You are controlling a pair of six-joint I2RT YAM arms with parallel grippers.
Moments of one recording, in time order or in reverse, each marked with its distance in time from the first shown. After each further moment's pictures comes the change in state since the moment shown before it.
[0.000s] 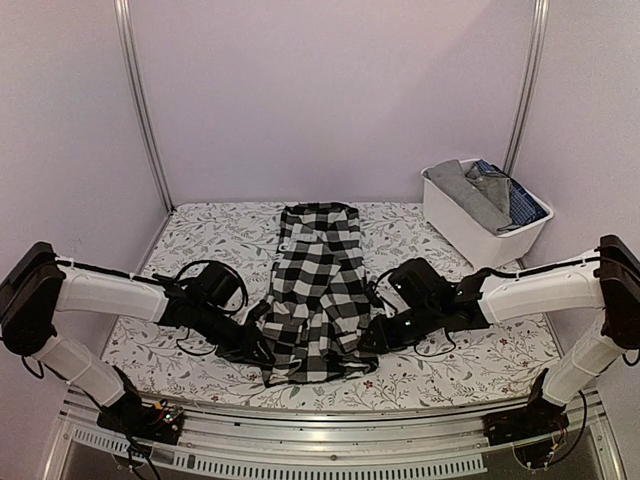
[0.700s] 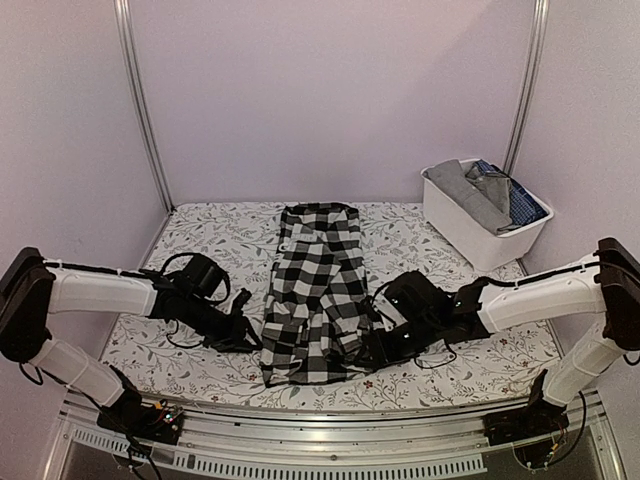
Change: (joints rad) left arm 0.103 -0.058 0.008 -0.066 -0.091 0.001; right arm 0.067 0.026 -0.032 -0.004 -0.007 0.057
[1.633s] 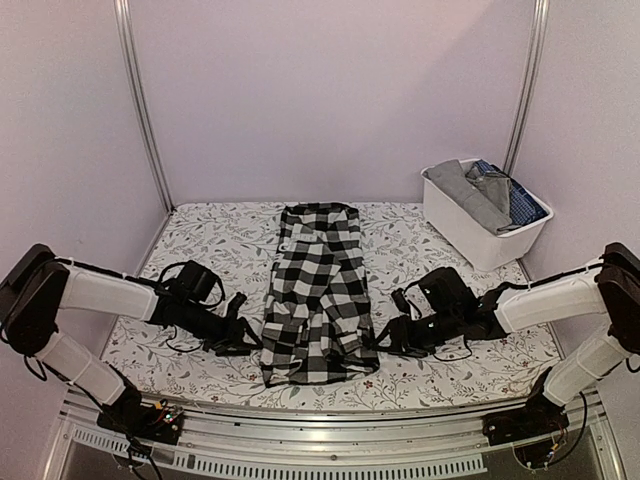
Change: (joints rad) left arm 0.069 0.053 -0.097 0.164 0.095 -0.006; right arm -0.203 -0.089 -0.190 0.203 -0.108 0.100
